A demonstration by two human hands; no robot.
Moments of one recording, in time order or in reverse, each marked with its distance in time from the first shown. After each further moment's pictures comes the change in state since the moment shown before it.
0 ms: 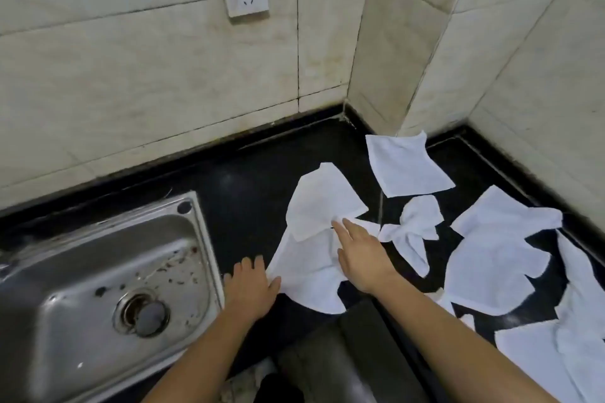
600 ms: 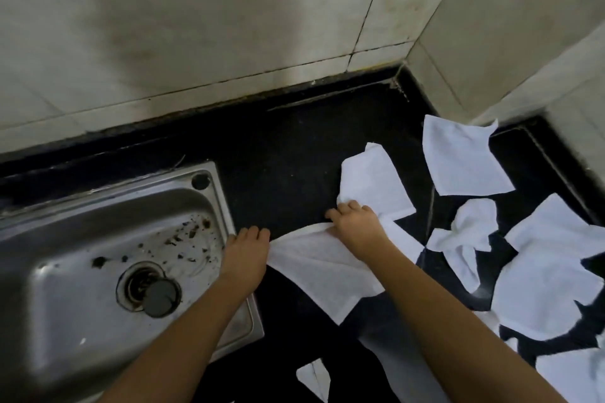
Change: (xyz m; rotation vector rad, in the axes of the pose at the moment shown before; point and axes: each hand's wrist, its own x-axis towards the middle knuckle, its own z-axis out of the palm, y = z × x) left_hand 0.113 -0.102 0.020 0.101 0.170 0.235; right_hand 0.151 -0.067 0.043 -0.269 -0.311 -0.120
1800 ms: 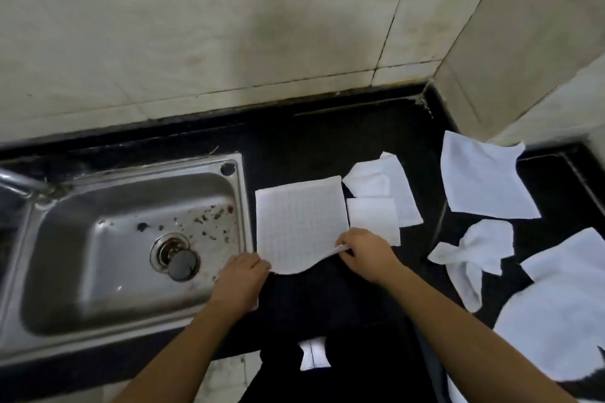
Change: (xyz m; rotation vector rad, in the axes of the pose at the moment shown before) left_hand -0.086 0.016 0.013 -0.142 0.166 0.061; right_hand -0.051 0.028 0.017 0.444 0.105 -0.193
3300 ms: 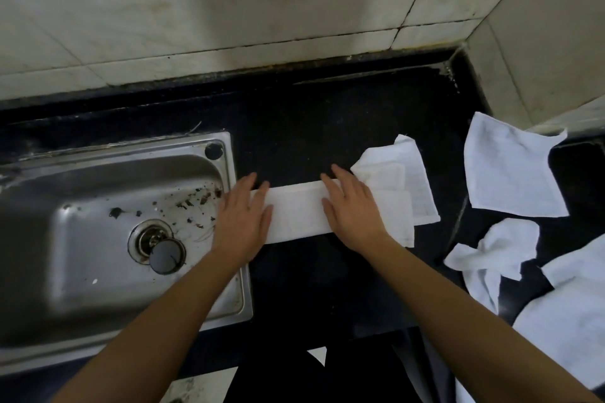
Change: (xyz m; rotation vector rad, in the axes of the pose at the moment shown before) left_hand 0.095 -0.025 0.000 -0.070 0.141 -0.210; right_hand 0.082 -0.010 0.016 -0.166 0.268 -0.027
